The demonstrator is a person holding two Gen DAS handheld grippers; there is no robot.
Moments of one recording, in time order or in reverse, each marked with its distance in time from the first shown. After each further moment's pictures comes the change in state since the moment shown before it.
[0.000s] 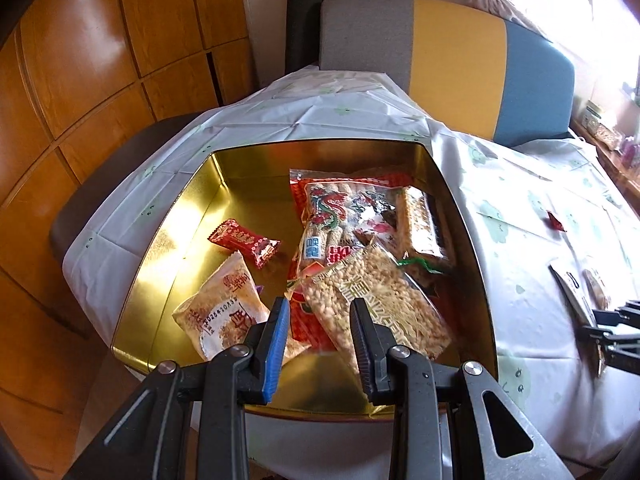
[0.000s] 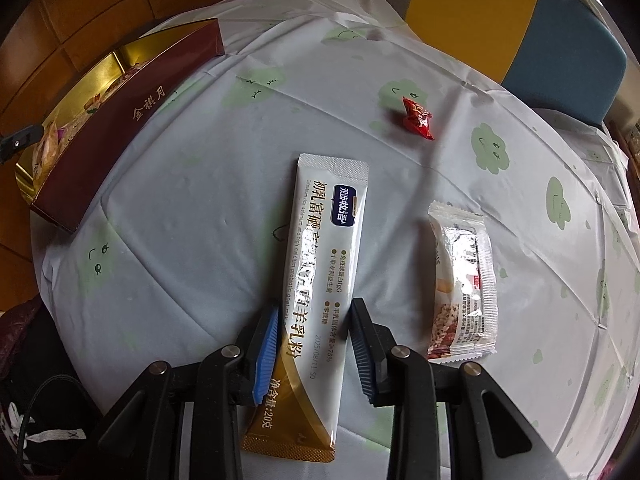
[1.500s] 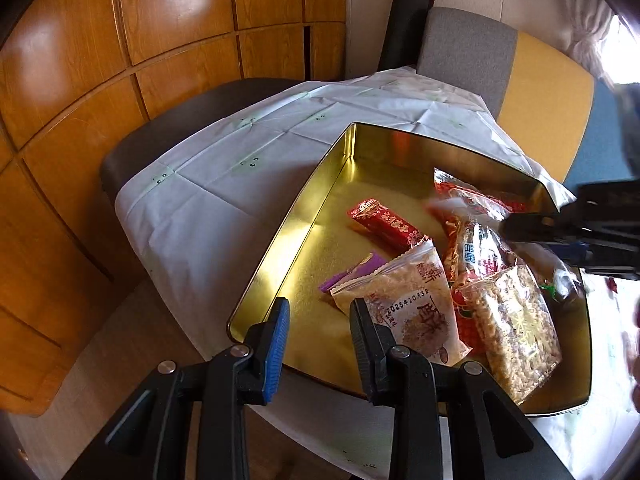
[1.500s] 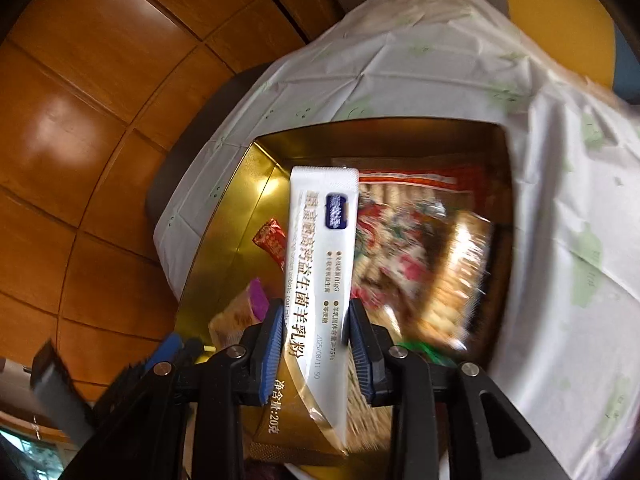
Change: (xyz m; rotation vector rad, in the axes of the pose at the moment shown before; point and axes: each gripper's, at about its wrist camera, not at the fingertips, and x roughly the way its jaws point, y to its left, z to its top) left arm 0.014 0.118 -0.021 -0.256 0.026 0.129; right arm 0.016 0.195 0.201 0.179 -0.033 0.445
